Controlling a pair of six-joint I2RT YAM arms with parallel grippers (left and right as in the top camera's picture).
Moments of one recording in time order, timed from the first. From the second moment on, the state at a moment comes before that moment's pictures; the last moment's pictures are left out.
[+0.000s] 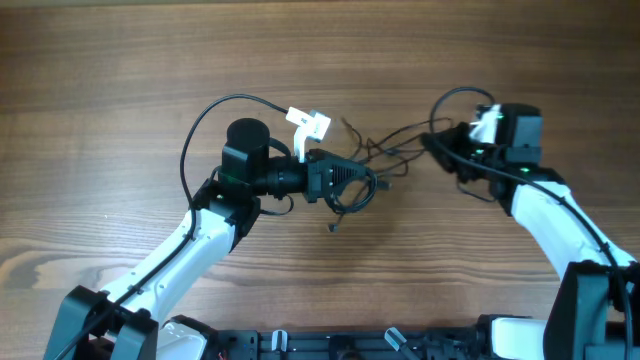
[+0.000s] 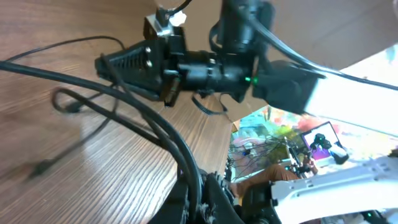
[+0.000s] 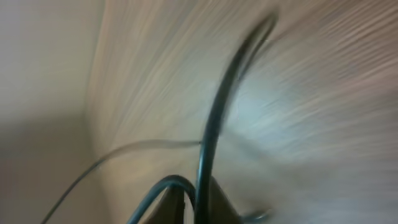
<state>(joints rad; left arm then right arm) -0.43 1.40 0.69 0.39 1.00 -0.65 -0.08 1.51 0.74 -0.09 -0.55 0.84</state>
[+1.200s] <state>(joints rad) -0.52 1.33 0.71 0.20 0.59 -0.52 0.11 1.56 0.72 0.12 -1.12 1.13</state>
